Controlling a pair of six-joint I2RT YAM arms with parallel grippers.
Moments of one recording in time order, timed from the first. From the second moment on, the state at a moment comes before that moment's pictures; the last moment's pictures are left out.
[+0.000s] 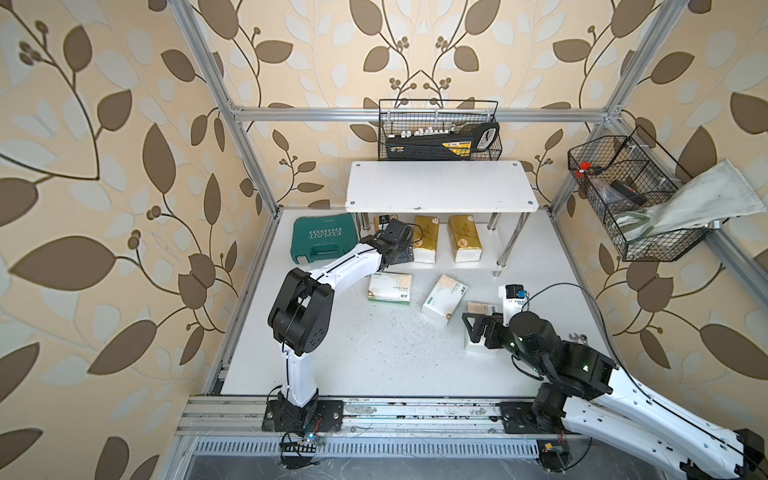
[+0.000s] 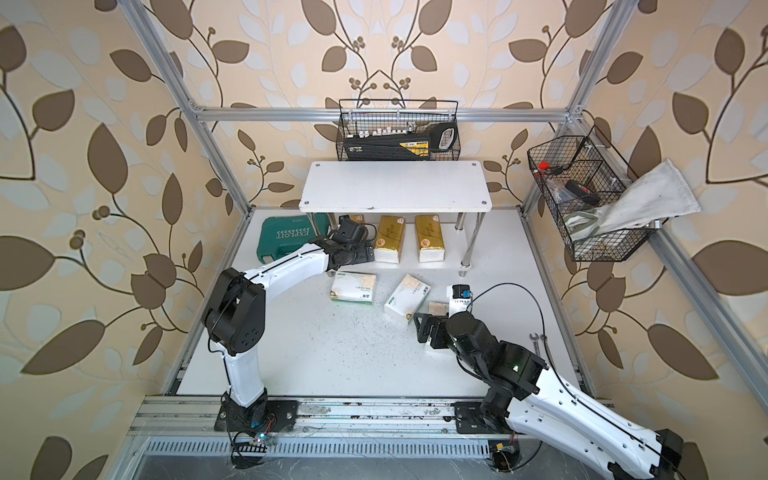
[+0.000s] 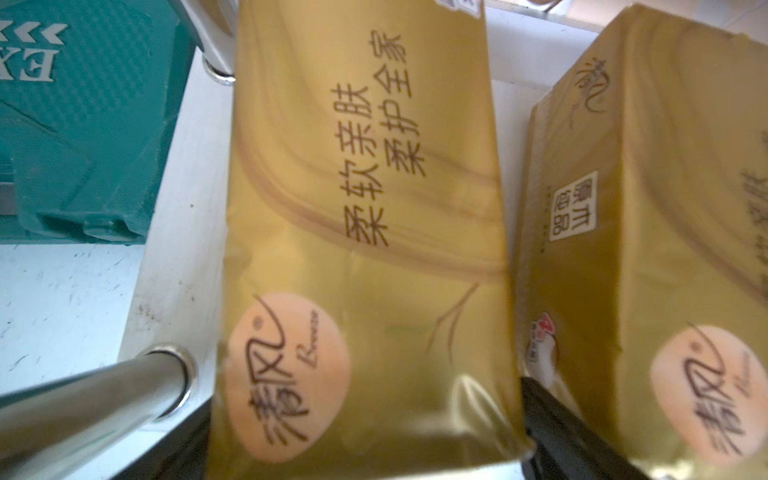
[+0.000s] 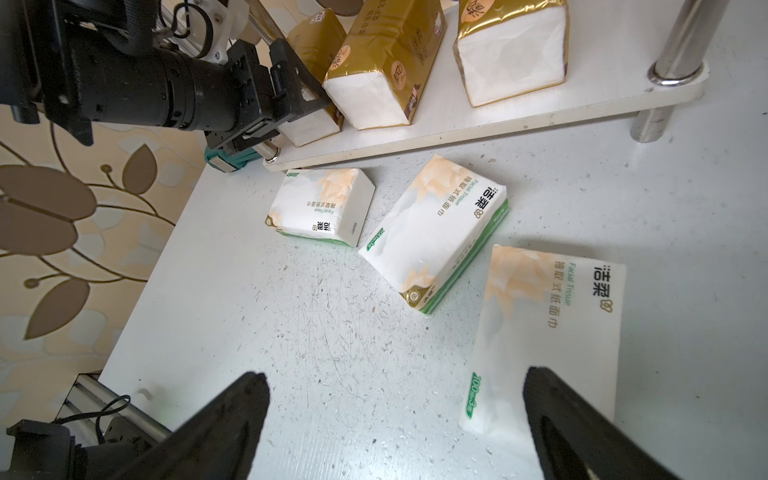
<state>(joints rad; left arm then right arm) -0.62 1.90 1.48 -0.51 -0.28 -0.63 0.89 0.62 0.61 -0.59 0.37 0.78</state>
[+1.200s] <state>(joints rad) -0.62 1.88 1.48 -0.59 -0.37 -0.63 0.89 0.62 0.61 -0.59 0.37 0.78</state>
